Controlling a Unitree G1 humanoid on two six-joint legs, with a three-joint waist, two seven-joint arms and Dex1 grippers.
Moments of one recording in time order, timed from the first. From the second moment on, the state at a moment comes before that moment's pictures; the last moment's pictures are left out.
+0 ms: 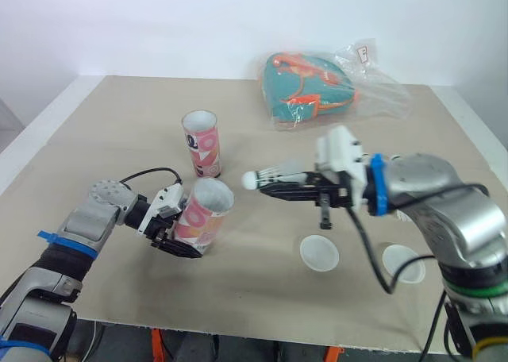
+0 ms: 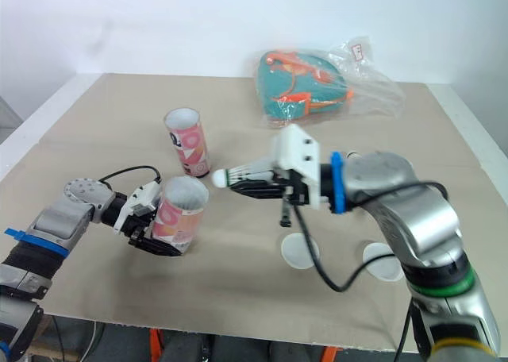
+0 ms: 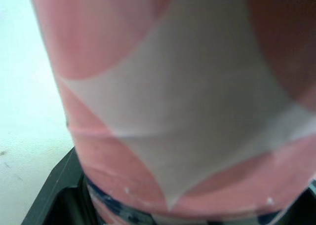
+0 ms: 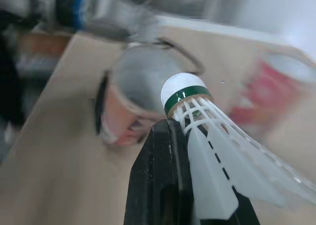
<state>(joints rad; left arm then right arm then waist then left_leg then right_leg) -0.59 0.73 -0.30 0.30 -0.29 0.24 -1.62 -0.76 -0.74 0.23 -0.43 0.50 0.64 1.05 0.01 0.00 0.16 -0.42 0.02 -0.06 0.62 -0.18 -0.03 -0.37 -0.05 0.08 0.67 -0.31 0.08</state>
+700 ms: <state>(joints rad) -0.51 0.74 -0.23 0.21 -0.29 0.29 -1.58 -1.22 -0.52 0.51 0.03 0.23 0.31 1.47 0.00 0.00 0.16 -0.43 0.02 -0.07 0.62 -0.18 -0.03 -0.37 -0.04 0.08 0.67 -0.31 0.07</state>
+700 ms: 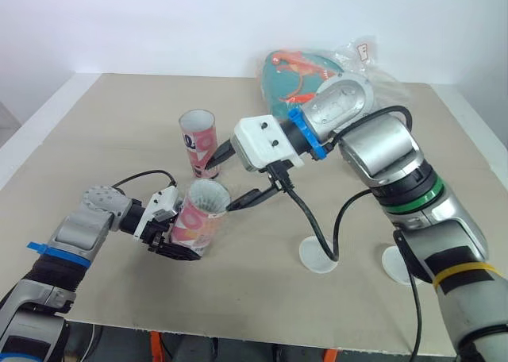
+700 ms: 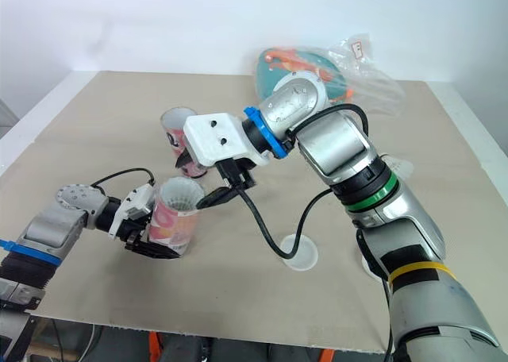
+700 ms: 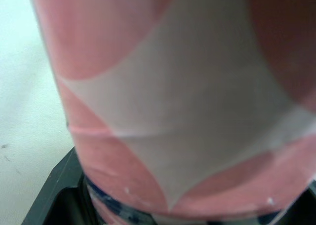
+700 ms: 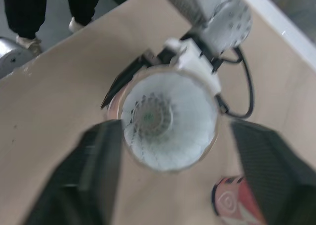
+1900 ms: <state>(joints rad) -0.67 0.80 -0.38 0.33 -0.32 0.24 -1.62 -1.18 -0.37 0.59 0.17 0.11 0.39 1.40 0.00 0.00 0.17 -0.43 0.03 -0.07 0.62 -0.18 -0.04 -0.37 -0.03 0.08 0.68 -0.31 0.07</state>
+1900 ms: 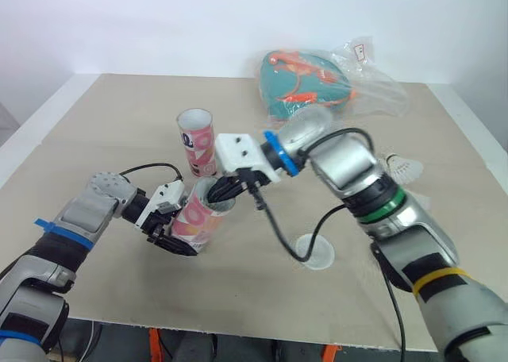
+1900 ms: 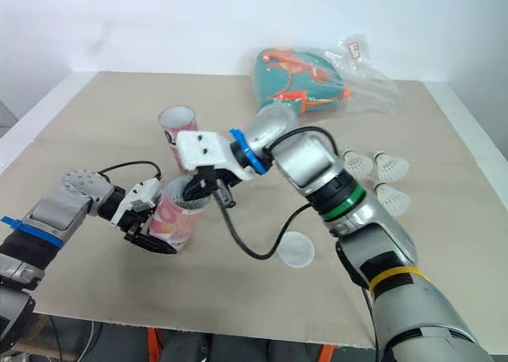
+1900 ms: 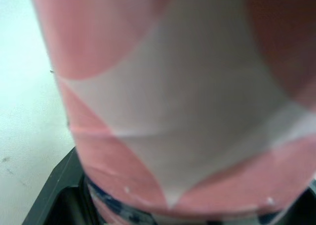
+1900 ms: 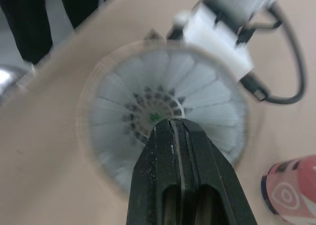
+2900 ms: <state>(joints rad) -0.62 0.71 -0.29 0.27 -0.32 0.26 -1.59 -1.26 -0.61 0.45 0.26 0.40 0.37 1.57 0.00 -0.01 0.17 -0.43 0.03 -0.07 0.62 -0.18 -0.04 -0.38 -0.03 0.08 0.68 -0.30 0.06</state>
